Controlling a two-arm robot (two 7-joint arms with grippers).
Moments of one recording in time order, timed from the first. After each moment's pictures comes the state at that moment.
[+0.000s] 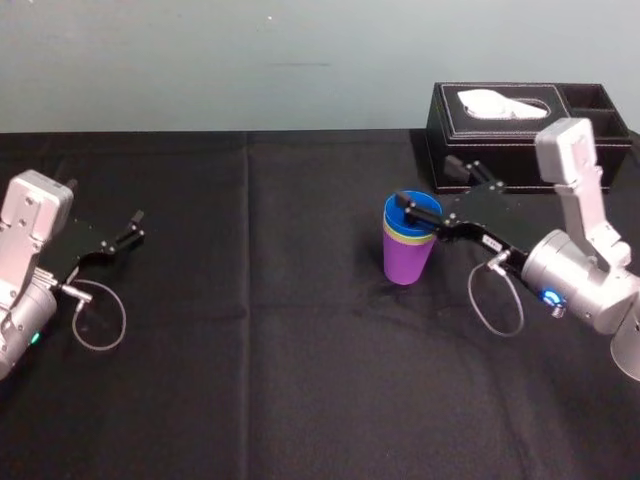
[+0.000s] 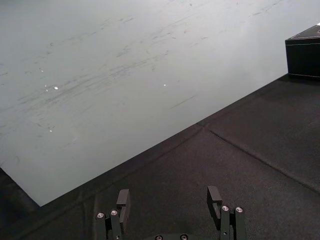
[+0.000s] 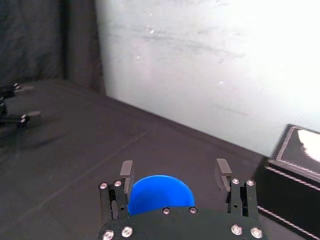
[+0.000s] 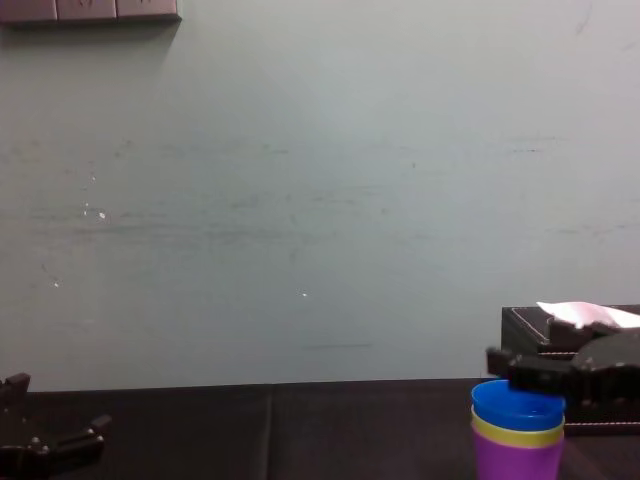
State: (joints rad) left arm -0.20 0.60 0.45 -1.41 -0.25 -0.12 0.03; right arm 0.24 0.44 -0.30 -1.44 0.38 -0.03 0.43
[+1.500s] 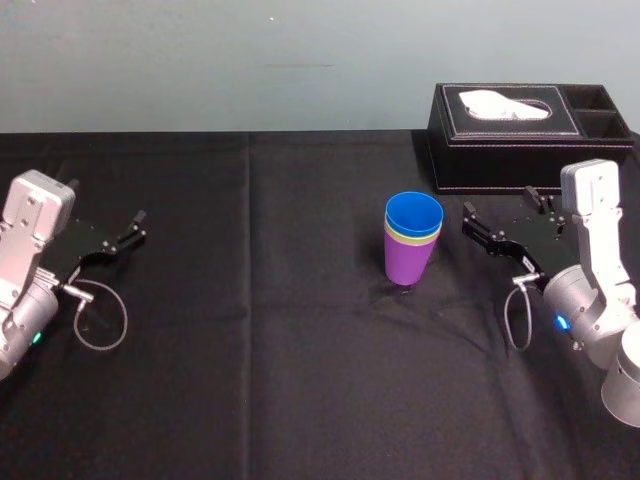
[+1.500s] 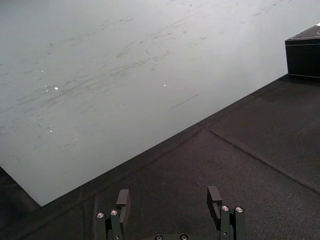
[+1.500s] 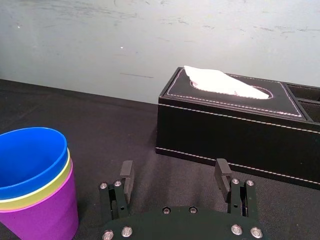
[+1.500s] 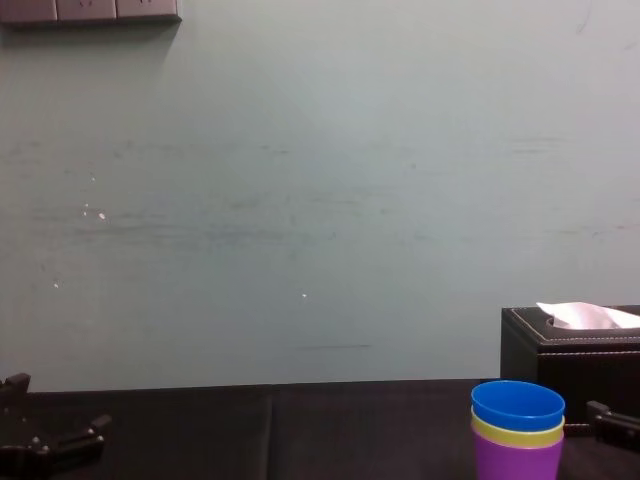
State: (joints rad) left arm -0.20 0.60 0.45 -1.41 -0.25 -0.12 0.03; right arm 0.16 0.32 -0.18 -1.35 0.20 -0.04 0.12
